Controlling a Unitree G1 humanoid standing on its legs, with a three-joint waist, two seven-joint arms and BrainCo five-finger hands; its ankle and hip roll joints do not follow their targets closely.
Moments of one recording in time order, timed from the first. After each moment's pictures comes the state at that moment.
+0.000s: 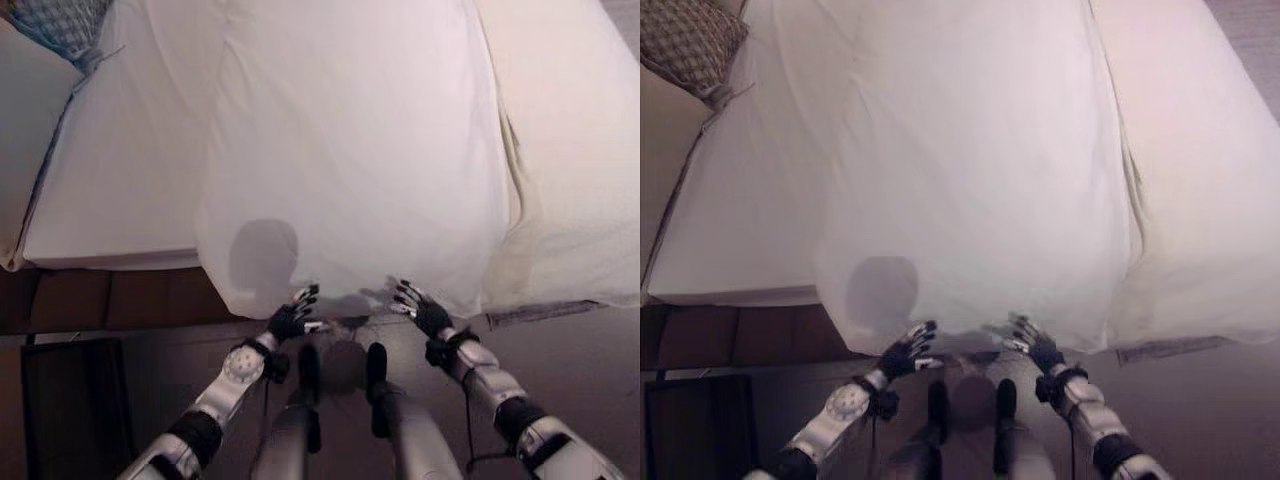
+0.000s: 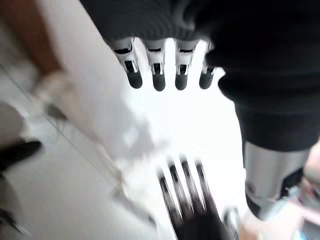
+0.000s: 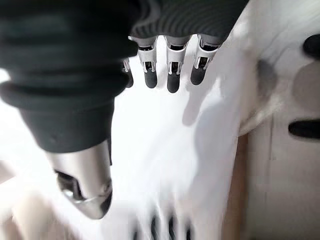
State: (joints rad) left arm -0.43 0.39 -0.63 0.60 -0.44 -0.26 -0.19; right arm -0.48 -0.42 0.55 0.76 0.74 -0.16 0.25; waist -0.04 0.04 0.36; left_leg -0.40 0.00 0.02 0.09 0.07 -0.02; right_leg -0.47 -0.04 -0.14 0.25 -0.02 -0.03
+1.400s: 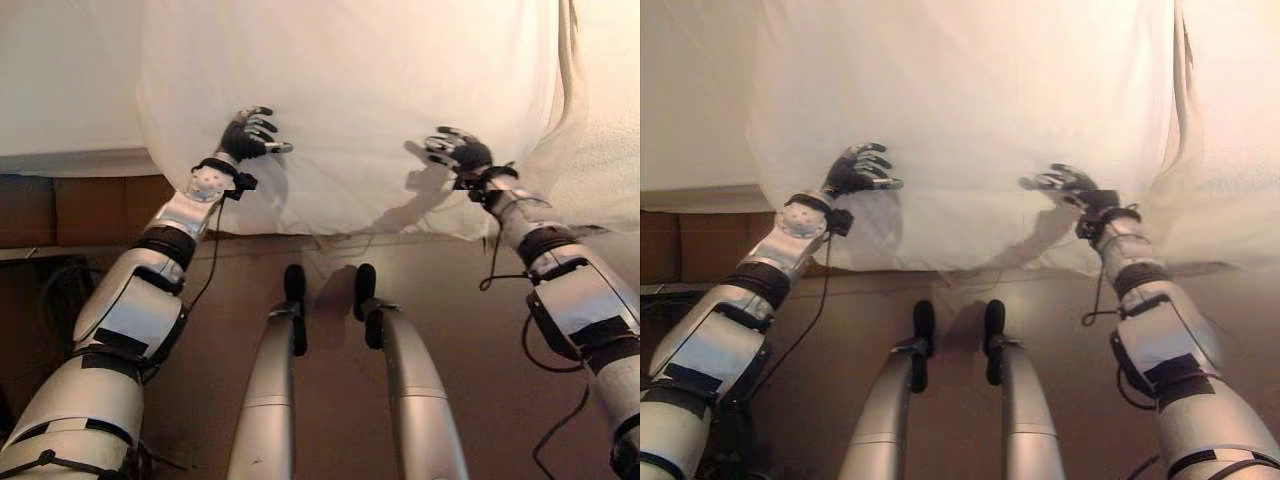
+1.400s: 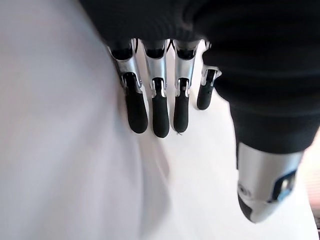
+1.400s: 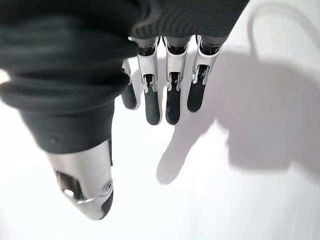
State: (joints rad) left arm -1.14 0.65 -0.52 1.02 -0.37 -0.27 0.05; right arm -1.18 -0.60 0.40 1.30 0.87 -0.10 0.11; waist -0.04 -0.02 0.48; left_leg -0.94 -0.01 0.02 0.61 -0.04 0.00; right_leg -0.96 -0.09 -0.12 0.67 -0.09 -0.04
